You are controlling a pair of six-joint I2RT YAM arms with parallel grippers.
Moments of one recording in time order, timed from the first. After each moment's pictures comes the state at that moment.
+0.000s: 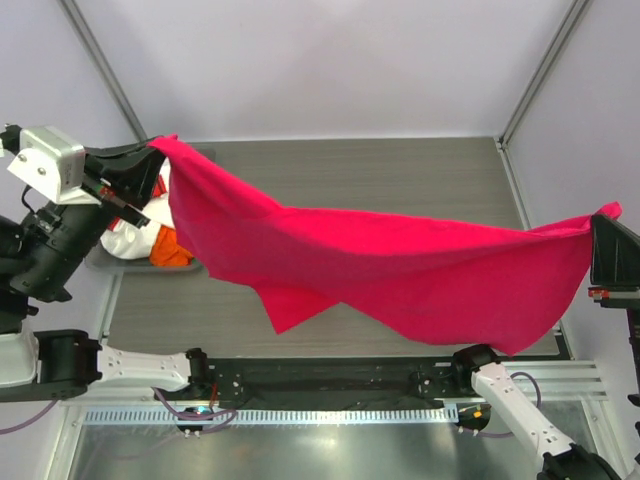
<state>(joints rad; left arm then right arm) -1.31 1.04 2.12 -0.74 -0.67 0.42 0.29 0.57 1.77 -0.77 0.24 0.34</state>
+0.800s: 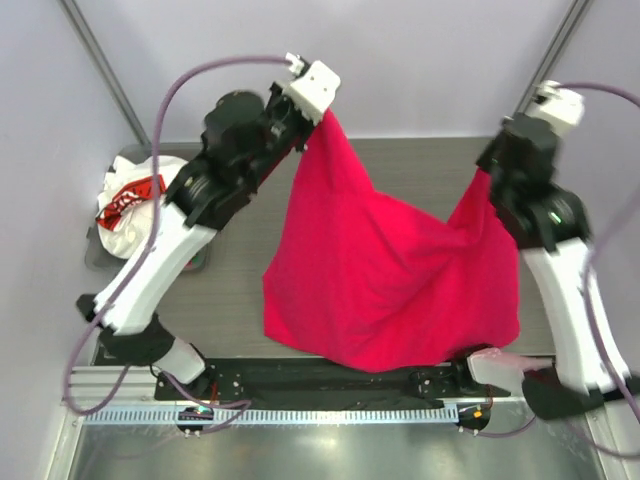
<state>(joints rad) -0.90 1.49 2.09 -0.50 -0.32 0.50 0.28 1.10 1.69 -0.74 0.60 0.37</state>
